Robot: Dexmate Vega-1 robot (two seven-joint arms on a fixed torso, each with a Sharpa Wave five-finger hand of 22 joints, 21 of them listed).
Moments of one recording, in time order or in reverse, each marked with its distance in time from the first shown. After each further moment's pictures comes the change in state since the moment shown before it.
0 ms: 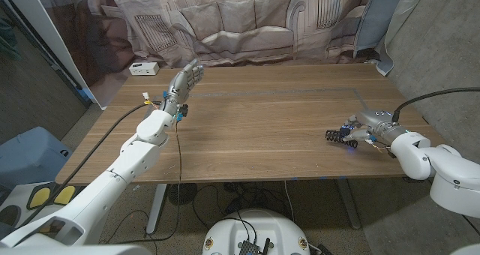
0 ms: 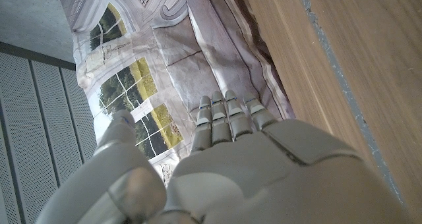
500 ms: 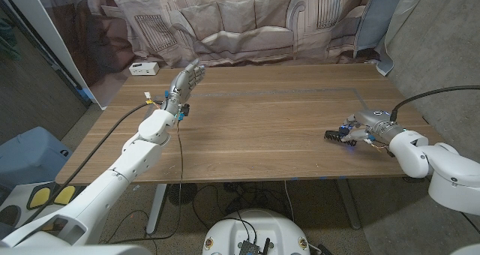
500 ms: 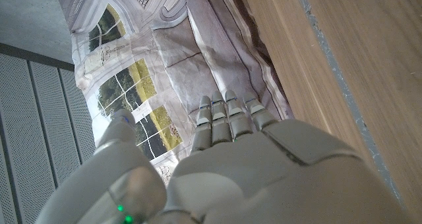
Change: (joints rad) left arm -0.010 -0.007 0.007 0.008 0.003 0.006 0.000; left_hand 0.004 -0.004 0.000 0.000 0.000 0.000 0.000 0.000 0.000 0.000 0.000 0.000 0.000 0.000 0.000 0.000 0.000 0.000 0.000 0.000 0.000; right arm 0.050 -0.022 -0.051 0.011 0.017 0.002 0.004; right_hand -0.024 -0.013 -0.005 0.003 0.011 -0.021 0.000 -0.003 -0.006 -0.021 0.004 0.000 0.000 -0.011 0.000 -0.007 -0.001 -0.005 -0.005 0.000 0.000
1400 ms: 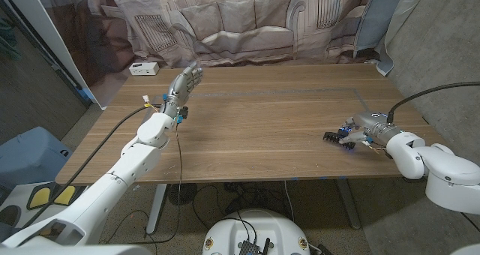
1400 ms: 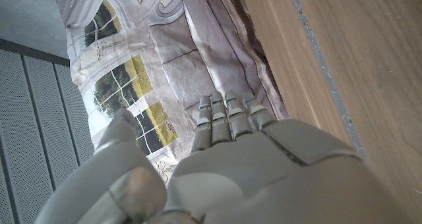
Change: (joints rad) left arm 0.032 0.004 -0.013 -0.007 -0.008 -0.012 0.012; left_hand 0.002 -0.002 0.000 0.000 0.000 0.000 0.000 0.000 0.000 0.000 0.000 0.000 0.000 0.000 0.000 0.000 0.000 0.000 0.000 0.000 0.000; right arm 0.083 -0.078 -0.125 -0.028 0.044 -0.078 -0.039; right_hand -0.042 -0.016 -0.012 0.012 0.007 -0.030 0.005 -0.008 0.002 -0.032 -0.004 0.000 0.000 -0.018 0.003 -0.001 0.000 -0.012 0.005 0.001 0.000
